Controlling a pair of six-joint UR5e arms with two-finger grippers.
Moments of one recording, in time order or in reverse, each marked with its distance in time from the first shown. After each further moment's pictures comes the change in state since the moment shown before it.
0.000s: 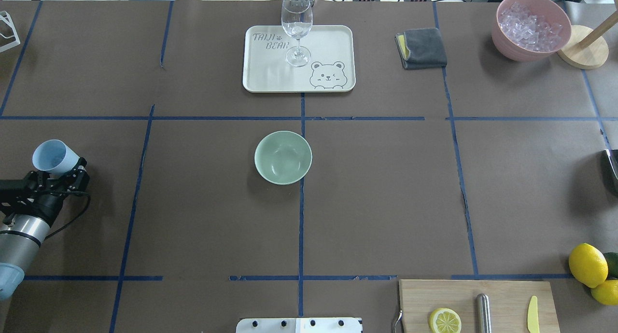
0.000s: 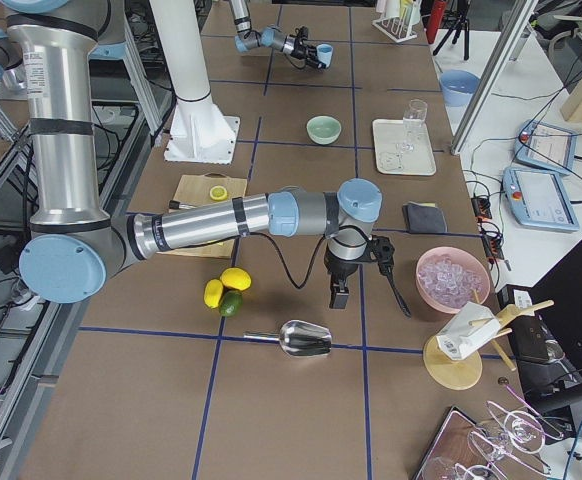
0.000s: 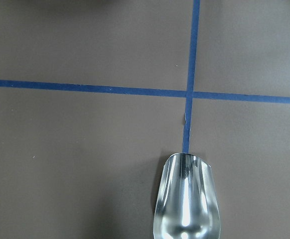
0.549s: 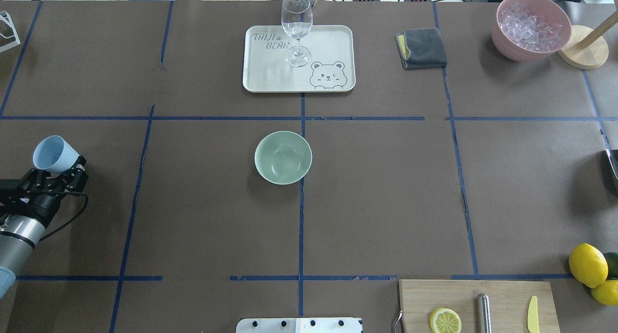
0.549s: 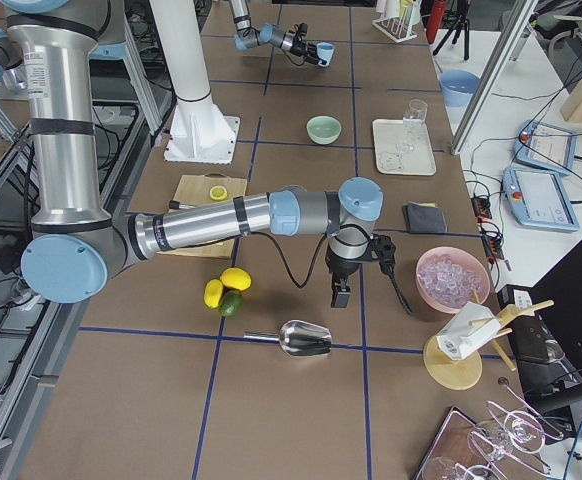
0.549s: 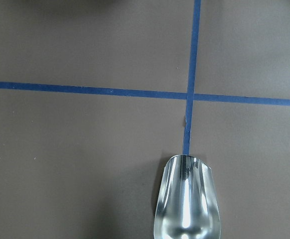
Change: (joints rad) left arm 0.000 0.009 -0.040 -0.074 -0.012 0.108; right arm 0.000 0.003 -0.002 0.000 -0.001 0.000
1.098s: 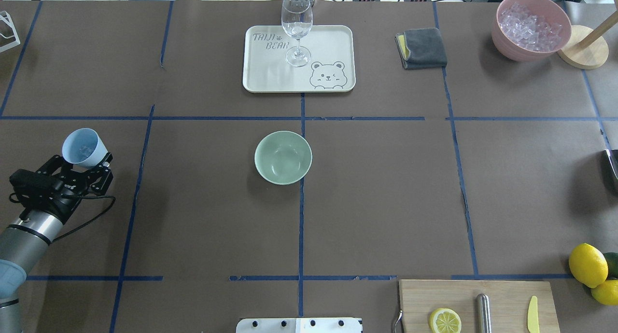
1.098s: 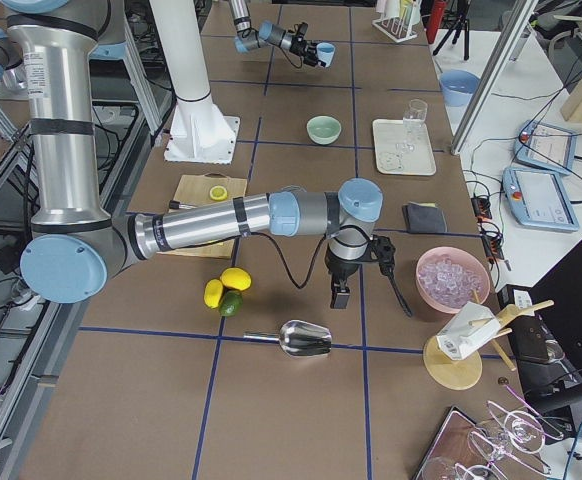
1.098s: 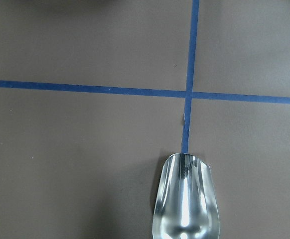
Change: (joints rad) left arm -0.014 -0.067 -0.062 -0.090 -0.076 0.386; right arm 0.000 -0.003 -0.003 0.000 -0.001 0.000
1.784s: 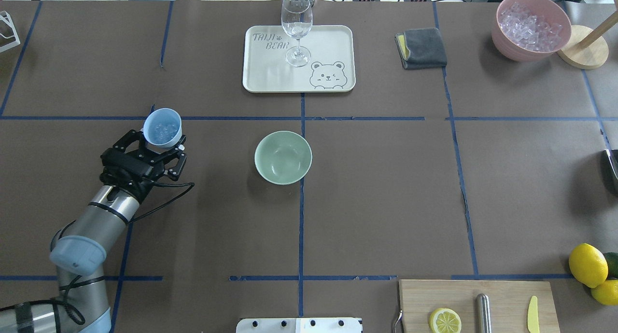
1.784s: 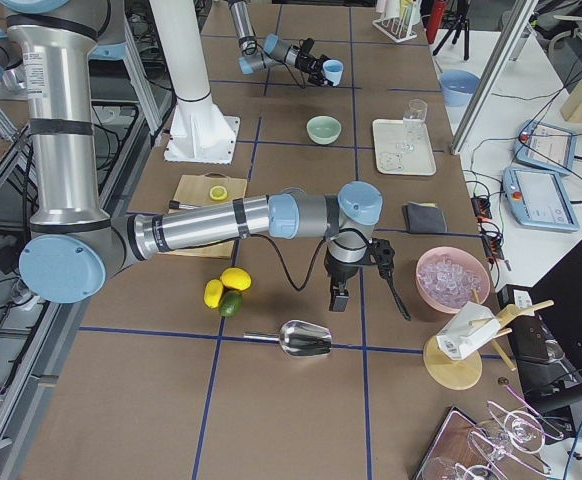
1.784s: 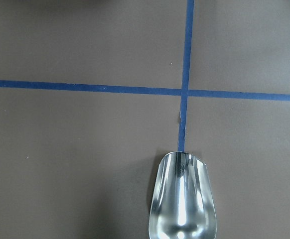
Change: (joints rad) left arm -0.020 -0.291 -0.022 0.141 -0.034 0.332; right arm 0.006 -0.002 -0.008 0.000 -0.002 0.001
